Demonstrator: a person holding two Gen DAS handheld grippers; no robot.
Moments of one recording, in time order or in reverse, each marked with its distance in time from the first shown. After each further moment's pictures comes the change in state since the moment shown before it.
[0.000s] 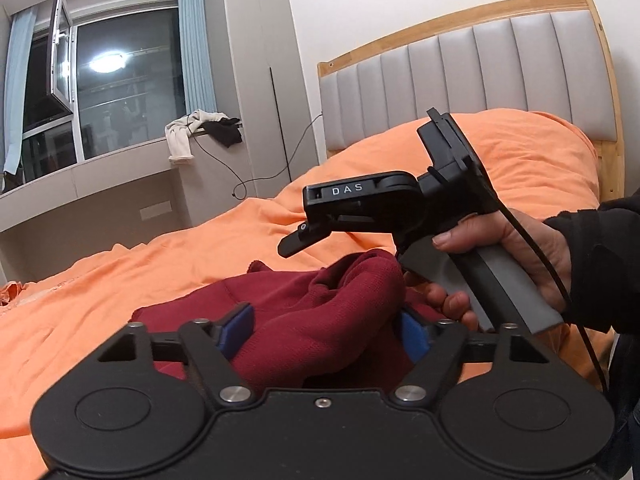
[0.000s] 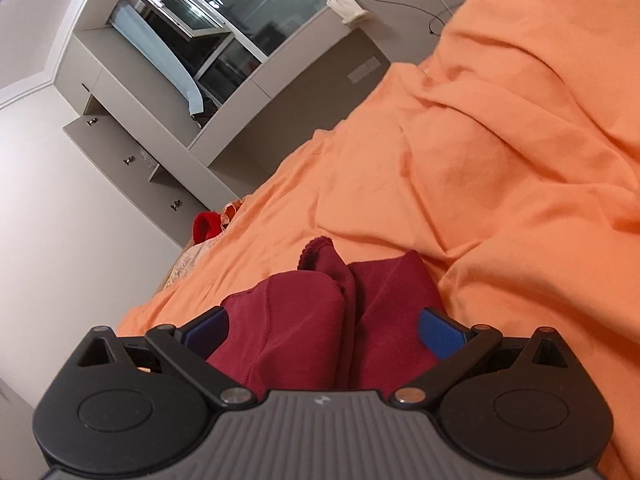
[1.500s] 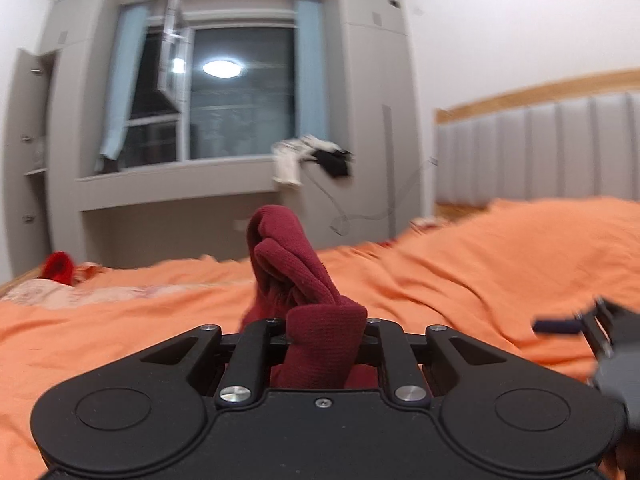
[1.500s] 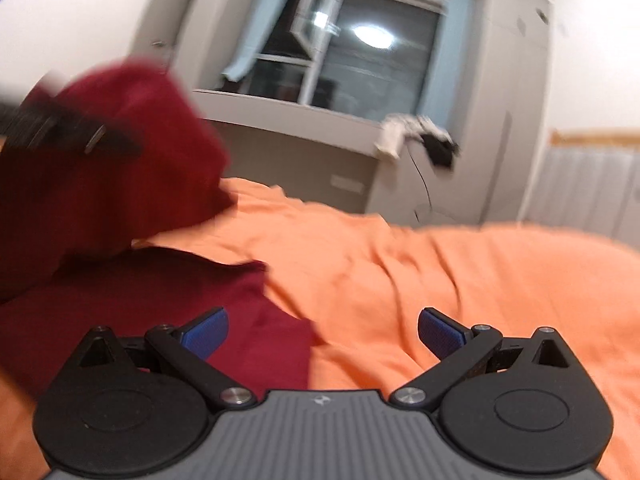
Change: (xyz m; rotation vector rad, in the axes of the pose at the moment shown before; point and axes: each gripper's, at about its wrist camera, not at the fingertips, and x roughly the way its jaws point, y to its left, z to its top) left arm 0.004 0.030 0.087 -0.188 -0.075 0.269; right arm -0.076 0.081 -0.051 -0.772 -0.220 -0.446
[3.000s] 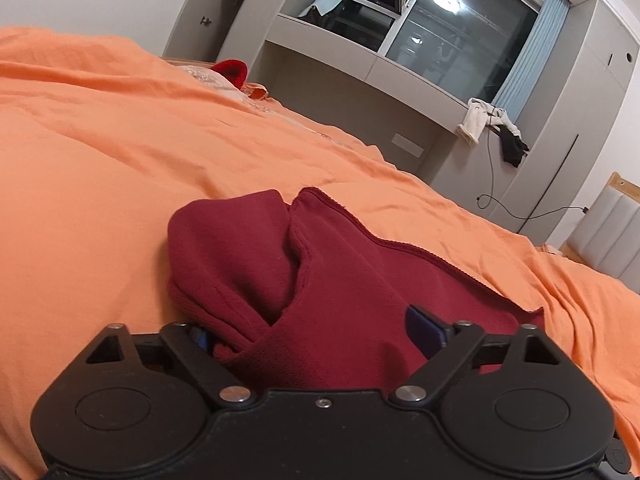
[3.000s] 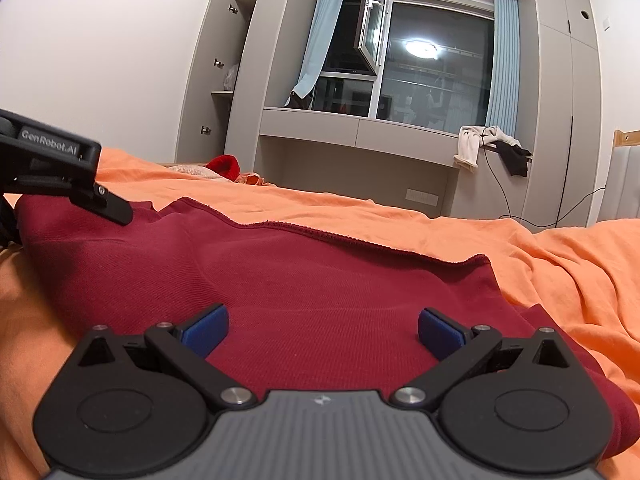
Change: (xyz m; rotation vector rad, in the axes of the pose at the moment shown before) left arm -0.065 0.210 -0.123 -0.651 0.225 0.322; right arm 0.003 0.182 -0.048 -0.069 -0.089 0.191
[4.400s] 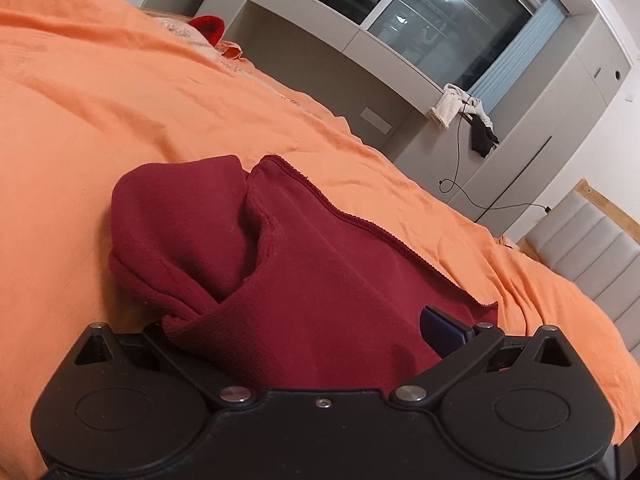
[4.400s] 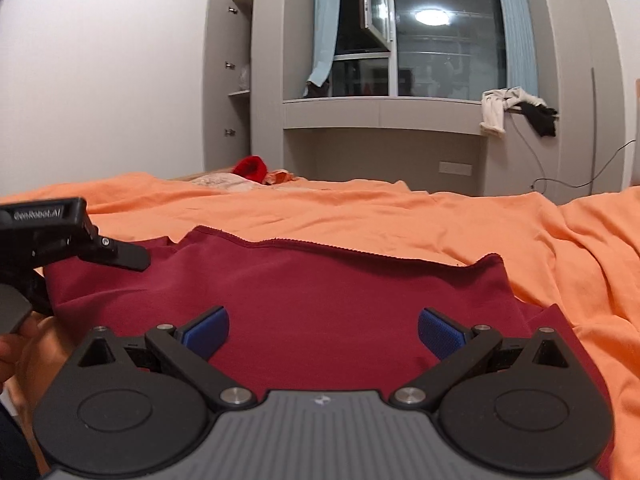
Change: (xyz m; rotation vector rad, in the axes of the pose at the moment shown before) left arm 0.024 -0.006 0.007 -0.097 0.114 -0.155; right arm -0.009 -0.040 0.036 0.113 0.057 0.126
